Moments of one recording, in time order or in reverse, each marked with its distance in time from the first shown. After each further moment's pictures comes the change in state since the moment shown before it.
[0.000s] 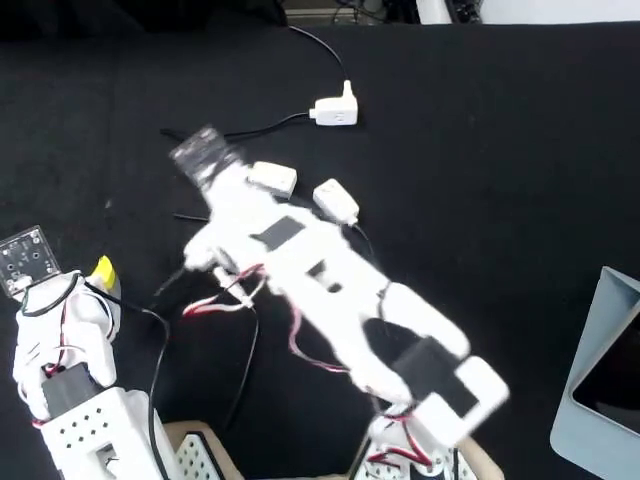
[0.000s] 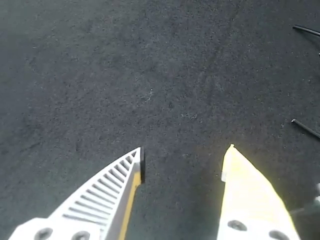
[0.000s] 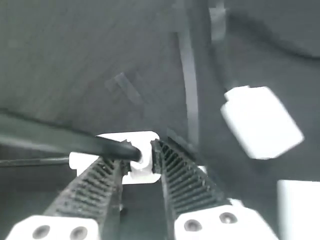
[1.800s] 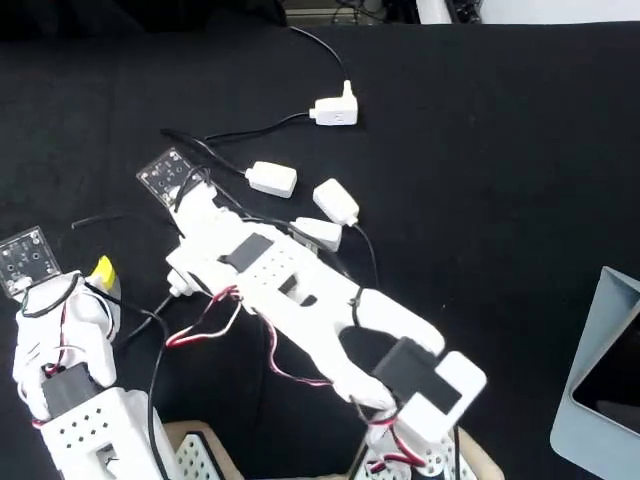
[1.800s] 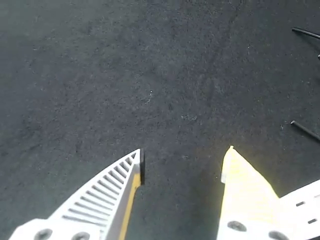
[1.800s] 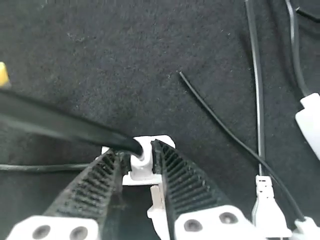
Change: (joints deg) left arm 0.0 0.0 0.0 0.0 0.0; right arm -10.1 7.5 -3.4 0.4 -4.3
